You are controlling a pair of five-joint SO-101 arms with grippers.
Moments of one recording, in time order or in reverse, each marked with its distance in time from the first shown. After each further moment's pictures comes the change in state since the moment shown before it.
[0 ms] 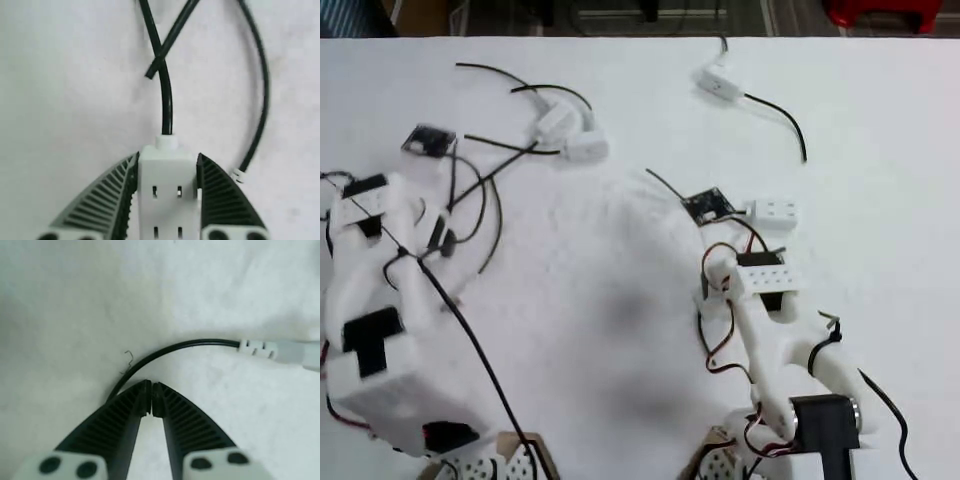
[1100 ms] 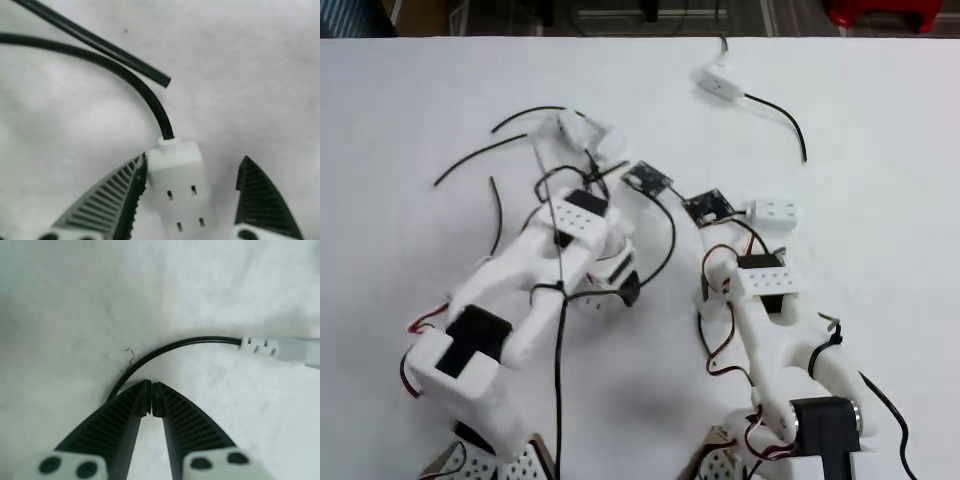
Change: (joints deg) left arm 44.4 4.9 5.8 -1.4 24.6; right arm 0.0 -0.5 1.0 -0.3 -0.1
